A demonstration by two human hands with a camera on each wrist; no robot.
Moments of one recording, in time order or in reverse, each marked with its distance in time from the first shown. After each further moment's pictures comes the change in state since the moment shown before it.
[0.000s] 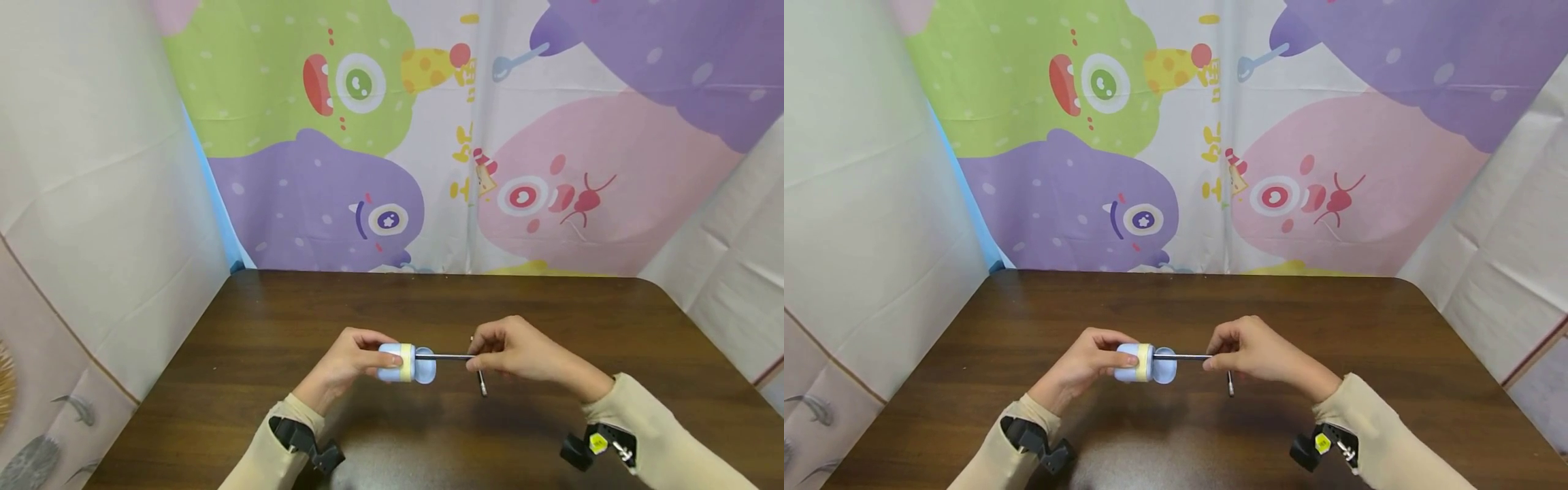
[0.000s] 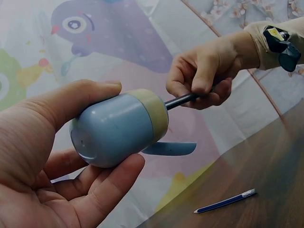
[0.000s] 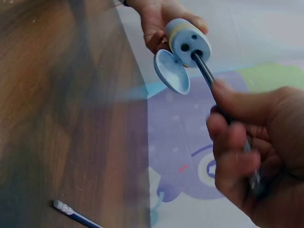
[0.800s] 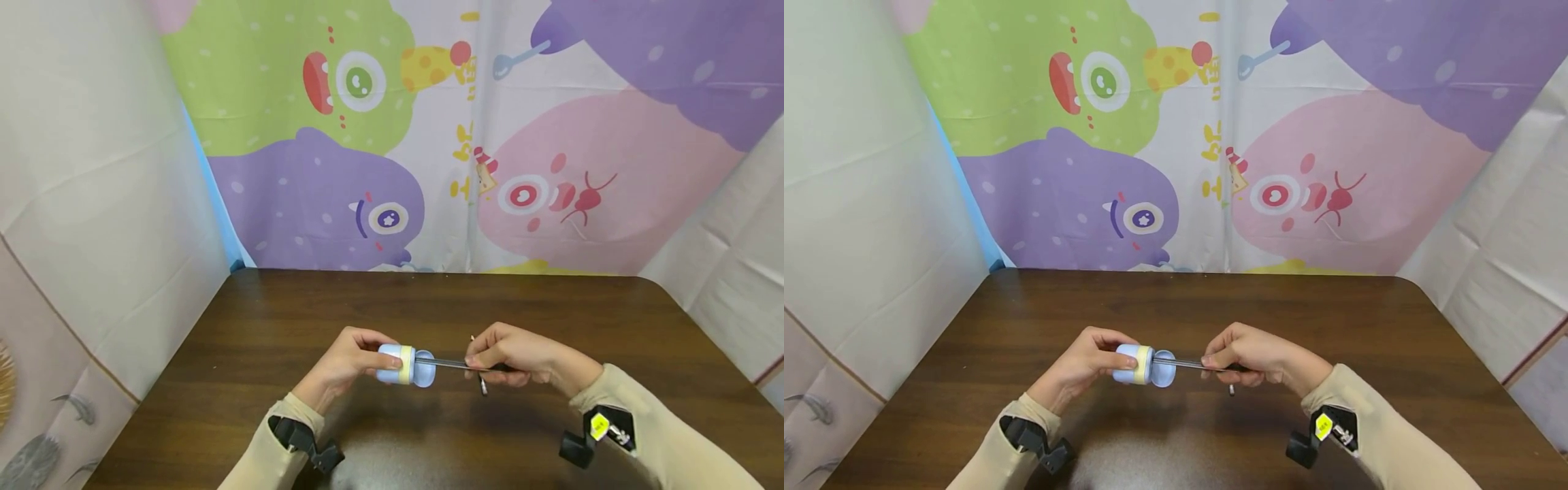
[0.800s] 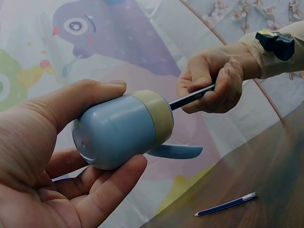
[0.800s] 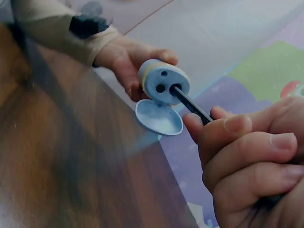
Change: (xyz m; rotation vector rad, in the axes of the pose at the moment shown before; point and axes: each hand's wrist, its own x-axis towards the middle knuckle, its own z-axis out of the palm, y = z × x) left_hand 0.000 0.000 -0.001 0.027 -0.011 0.009; right_hand 0.007 0.011 -0.002 0.651 -0.346 0.194
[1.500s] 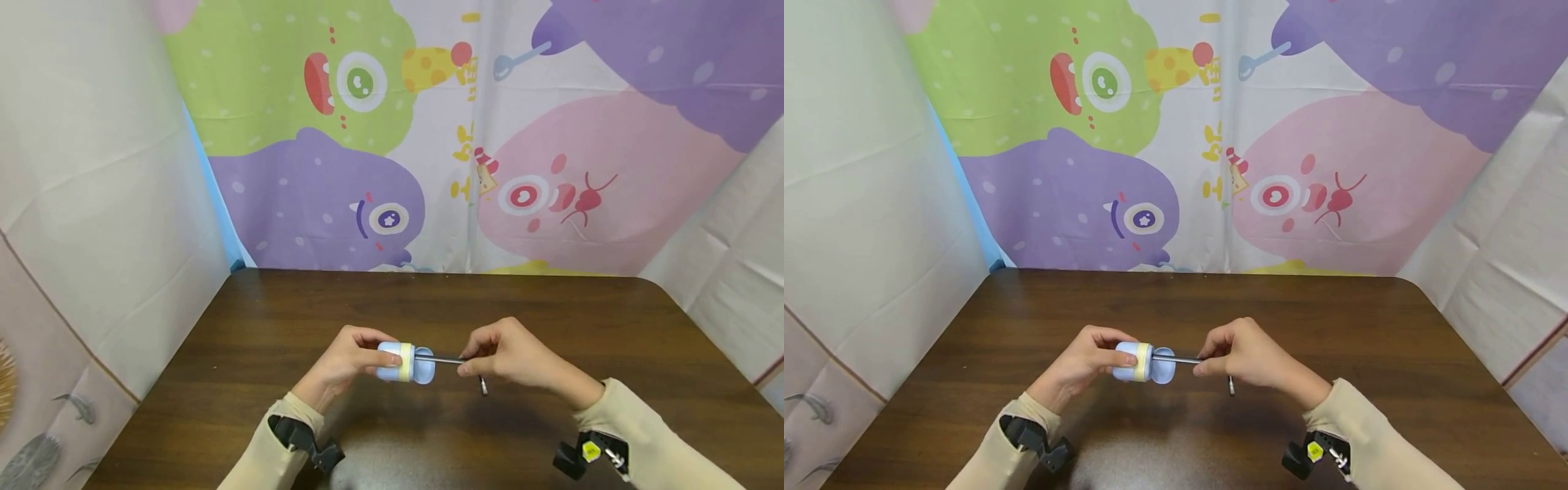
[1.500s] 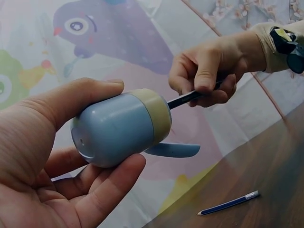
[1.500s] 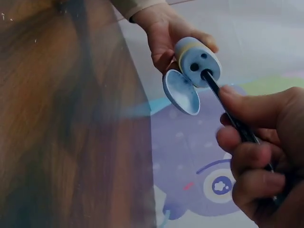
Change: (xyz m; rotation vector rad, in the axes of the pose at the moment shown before) left_hand 0.000 0.002 0.000 -0.007 0.009 0.013; right_hand 0.002 -0.004 0.023 -0.631 0.438 -0.232
